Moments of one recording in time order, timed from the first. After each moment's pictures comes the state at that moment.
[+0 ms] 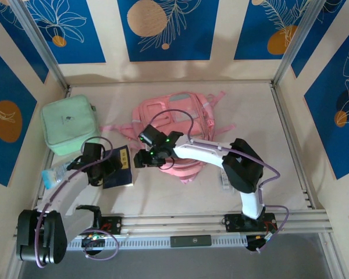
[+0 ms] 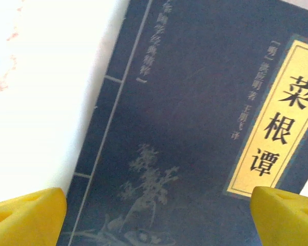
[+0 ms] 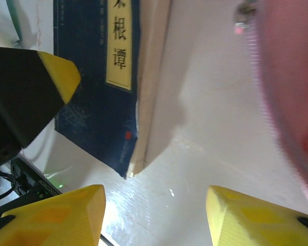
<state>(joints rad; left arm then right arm) -0.09 1.02 0.48 -0.60 0.07 -0.67 1.00 1.95 1.48 -0.58 -0.26 0.78</state>
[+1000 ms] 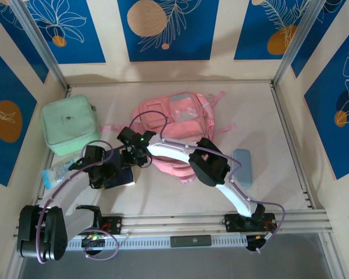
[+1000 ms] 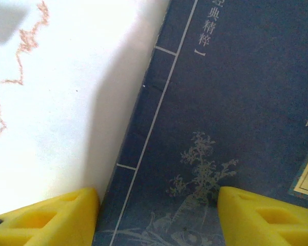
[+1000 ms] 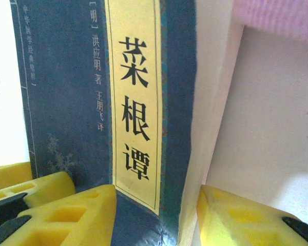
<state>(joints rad) -0.09 1.06 0.44 -0.61 0.05 -0.68 1.04 2.35 1.94 -0.71 -0.21 0.79</state>
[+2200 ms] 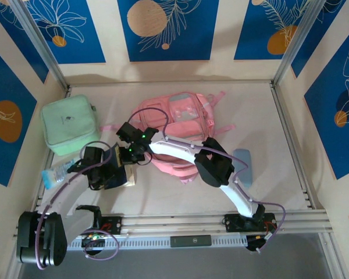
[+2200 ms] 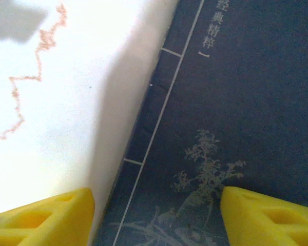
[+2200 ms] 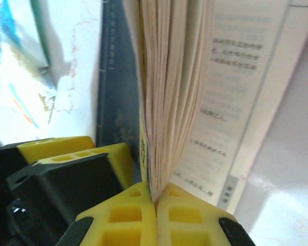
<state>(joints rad) -0.09 1.00 0.44 -0.65 0.03 -0.68 1.05 2.28 1.93 -0.69 -0.31 0.79</state>
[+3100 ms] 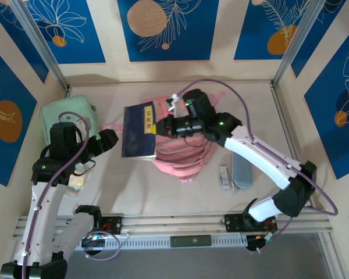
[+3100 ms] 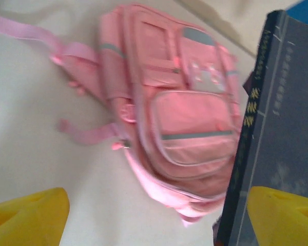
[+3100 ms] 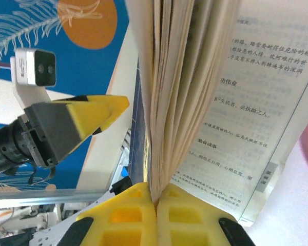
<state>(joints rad) -0.09 0.79 1.02 -0.88 0.40 -0.58 0.74 1.42 1.41 -0.52 -0.57 0.78</state>
